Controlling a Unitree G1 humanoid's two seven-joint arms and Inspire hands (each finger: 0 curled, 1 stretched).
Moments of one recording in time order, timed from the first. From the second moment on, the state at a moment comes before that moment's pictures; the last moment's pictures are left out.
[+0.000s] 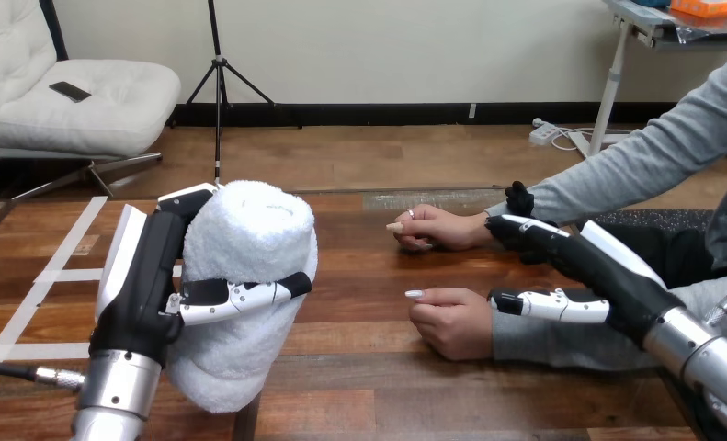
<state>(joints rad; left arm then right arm) 0.07 0.26 0.03 -0.01 0.16 -0.37 0.02 -0.41 -0.51 0.00 0.91 -0.19 -0.68 0.42</state>
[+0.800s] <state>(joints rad) 0.07 0.26 0.04 -0.01 0.13 -0.41 0.02 -0.48 -0.56 0.05 0.97 -0.27 -0.66 0.42</state>
